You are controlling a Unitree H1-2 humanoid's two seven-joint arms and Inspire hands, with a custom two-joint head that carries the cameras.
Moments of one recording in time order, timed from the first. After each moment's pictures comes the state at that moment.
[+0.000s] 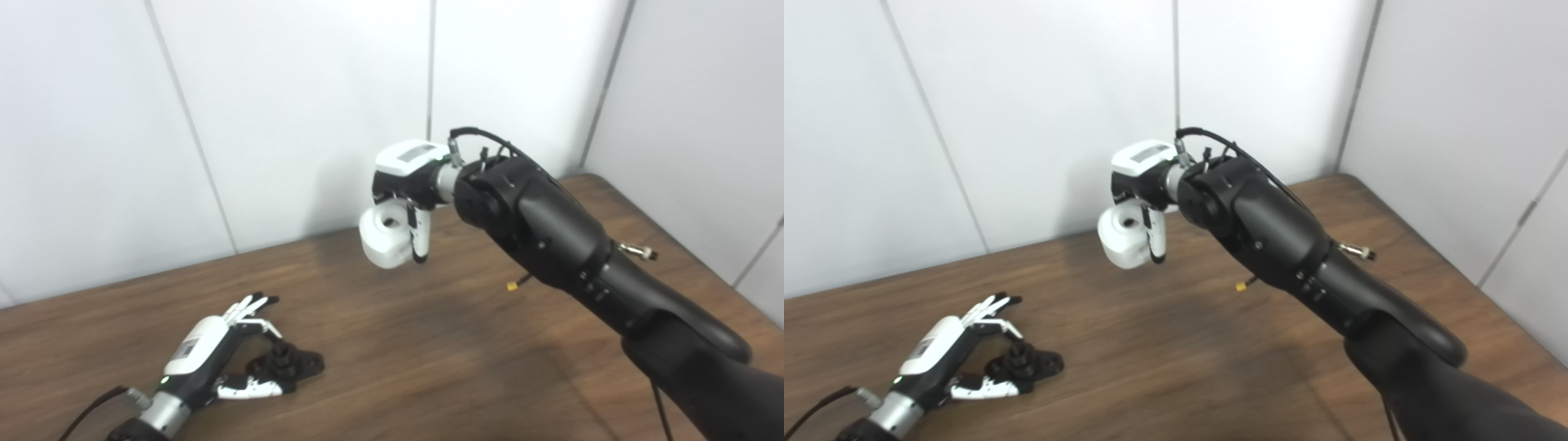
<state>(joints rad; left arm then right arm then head) -0.54 0.38 -0.61 0.64 0.45 -0.49 0.14 -0.87 -0.56 0.48 -0.11 -0.94 0.32 0.89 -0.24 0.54</state>
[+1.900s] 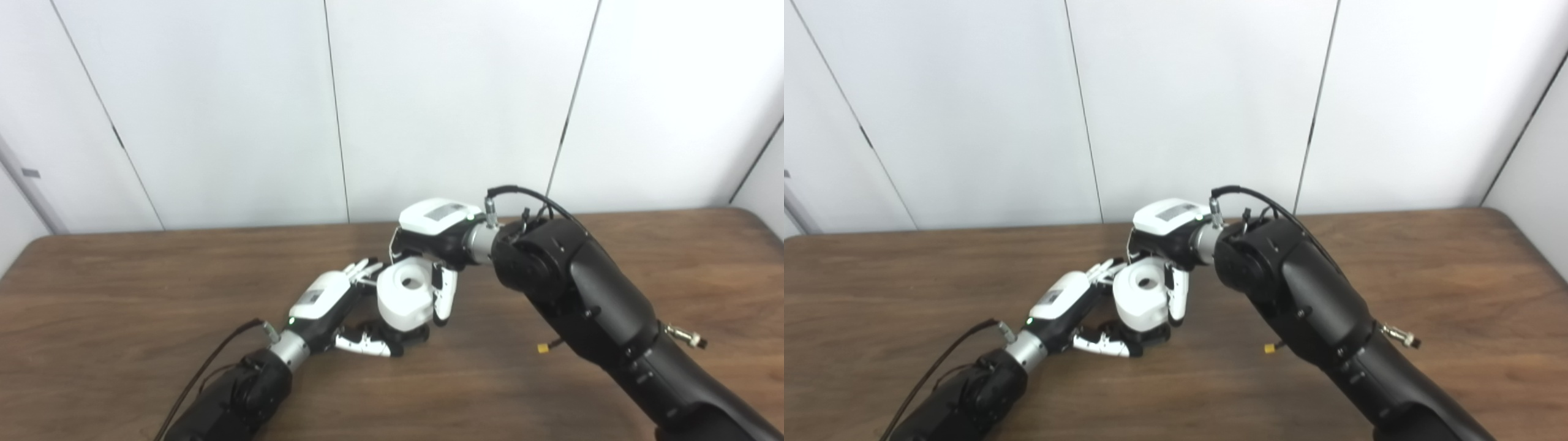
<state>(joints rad) -0.53 0.28 -0.55 0.61 0.54 -0.37 0.12 -0.79 -0.32 0.50 -0.10 -0.91 0.22 0.90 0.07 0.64</state>
